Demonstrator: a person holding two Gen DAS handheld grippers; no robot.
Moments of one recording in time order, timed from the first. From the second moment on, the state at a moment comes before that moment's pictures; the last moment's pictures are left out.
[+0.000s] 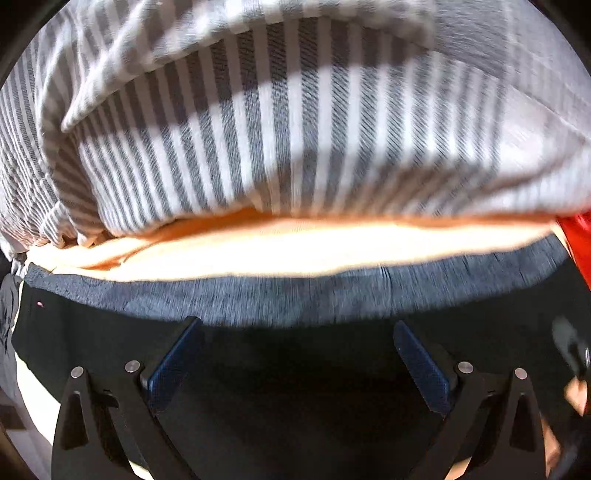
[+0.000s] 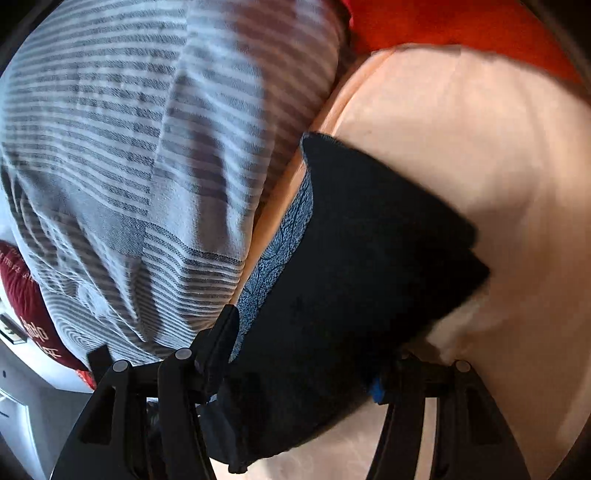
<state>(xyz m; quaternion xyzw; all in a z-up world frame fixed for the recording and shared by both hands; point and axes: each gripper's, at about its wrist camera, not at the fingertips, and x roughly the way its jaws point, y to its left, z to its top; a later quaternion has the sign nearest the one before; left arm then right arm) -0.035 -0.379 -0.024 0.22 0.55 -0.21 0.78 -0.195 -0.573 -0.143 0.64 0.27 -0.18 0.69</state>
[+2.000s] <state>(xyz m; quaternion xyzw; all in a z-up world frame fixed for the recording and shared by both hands) 0.086 -0.060 0.004 0.14 0.59 -0.27 0.74 0.001 -0.187 -0.046 0.04 0.59 -0.14 0.79</state>
